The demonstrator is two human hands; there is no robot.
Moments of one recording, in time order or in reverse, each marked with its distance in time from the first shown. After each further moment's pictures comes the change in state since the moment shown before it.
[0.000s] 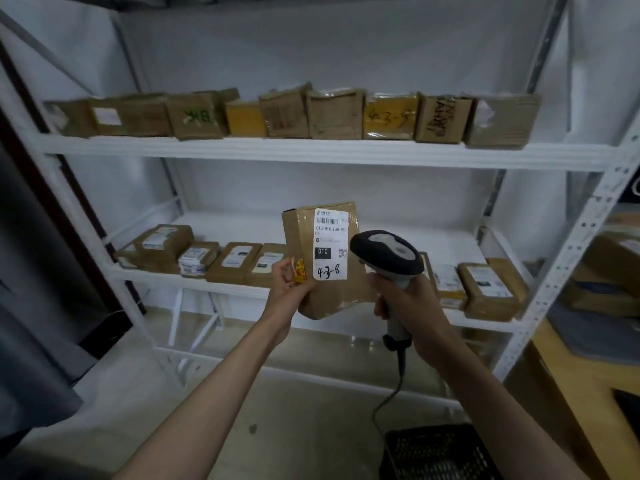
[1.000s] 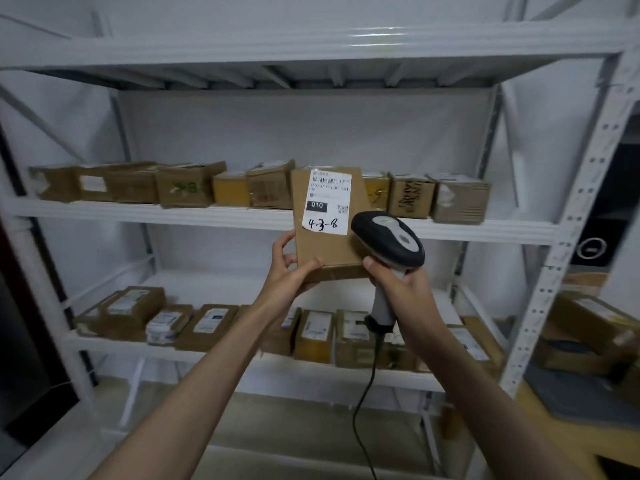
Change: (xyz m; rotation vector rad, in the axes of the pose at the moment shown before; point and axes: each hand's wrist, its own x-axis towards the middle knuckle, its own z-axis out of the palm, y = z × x) left_hand 0.039 0.146 0.045 -0.030 -0.208 0.220; right_hand 0.066 -0.092 -0.003 0.133 0.160 -0.167
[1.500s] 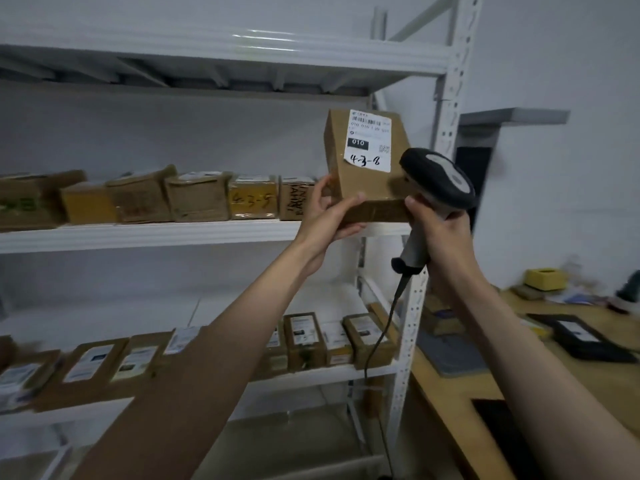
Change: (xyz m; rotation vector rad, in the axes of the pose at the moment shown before) left_hand 0.048 0.059 0.234 -0.239 -0.376 0.040; right_hand 0.012 -0.107 -0.159 -0.147 0.426 -0.249
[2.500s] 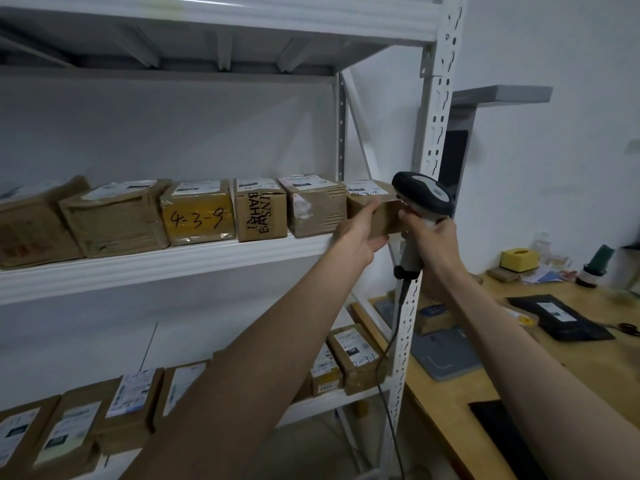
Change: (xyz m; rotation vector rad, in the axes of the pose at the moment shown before) left_hand 0.127 -0.071 0.076 -0.268 0.157 -0.511; right_hand 0.120 0.106 -0.023 -0.235 0.154 0.118
